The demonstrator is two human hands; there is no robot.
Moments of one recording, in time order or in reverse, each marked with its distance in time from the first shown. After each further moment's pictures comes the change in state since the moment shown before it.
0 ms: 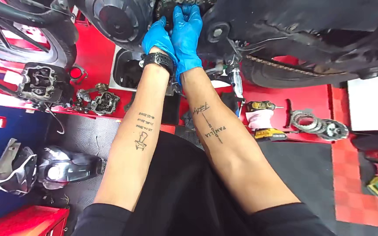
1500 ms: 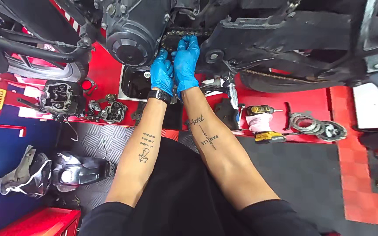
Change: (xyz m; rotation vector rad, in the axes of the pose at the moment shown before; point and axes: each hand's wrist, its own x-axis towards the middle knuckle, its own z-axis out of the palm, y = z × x) left_hand -0.005 -0.022 -0.008 -0.920 -0.205 -0.127; right_hand -0.004 0.001 0.004 0.021 0.041 0.069
